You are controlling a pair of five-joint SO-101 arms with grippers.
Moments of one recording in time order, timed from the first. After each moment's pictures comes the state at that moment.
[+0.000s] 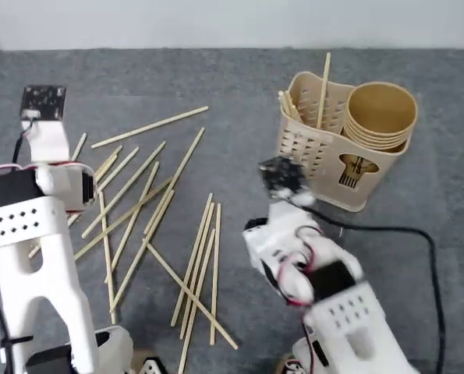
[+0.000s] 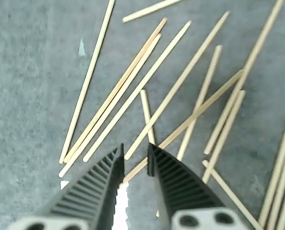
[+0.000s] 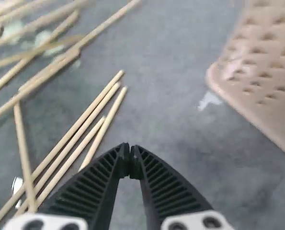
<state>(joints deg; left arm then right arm) -19.6 -22.8 23.4 78.6 -5.0 -29.0 -53.5 58.4 55.4 -3.9</state>
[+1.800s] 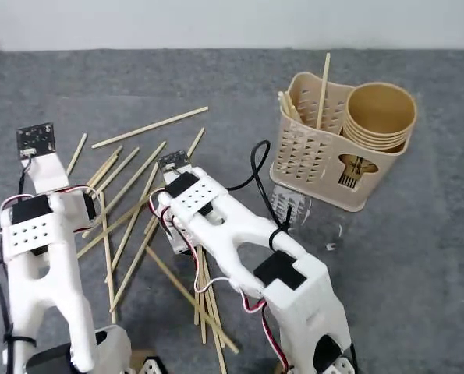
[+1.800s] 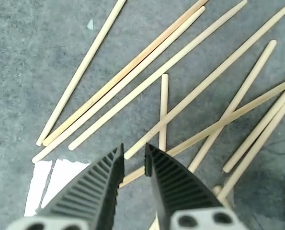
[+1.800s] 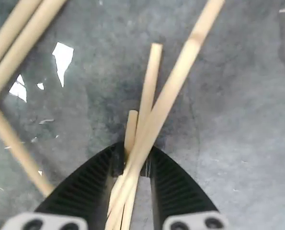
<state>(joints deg) -23.2 -22.8 42.4 61.2 4.1 -44.5 30.5 -4.3 77.1 -21.3</state>
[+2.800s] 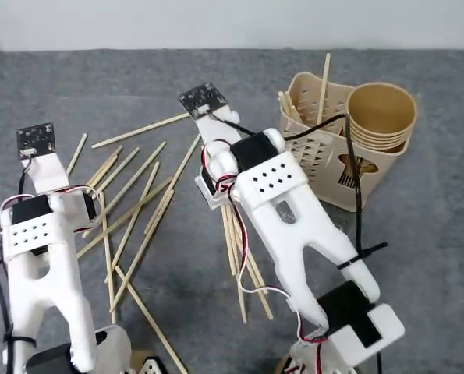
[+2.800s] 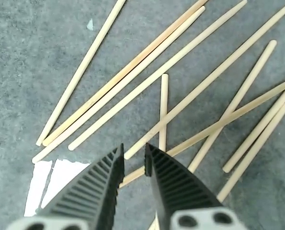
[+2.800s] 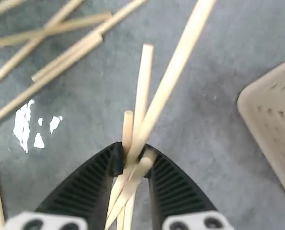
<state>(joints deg) -23.2 -22.8 42.4 61.2 4.1 -32.7 0.5 -3.2 81.1 1.2</state>
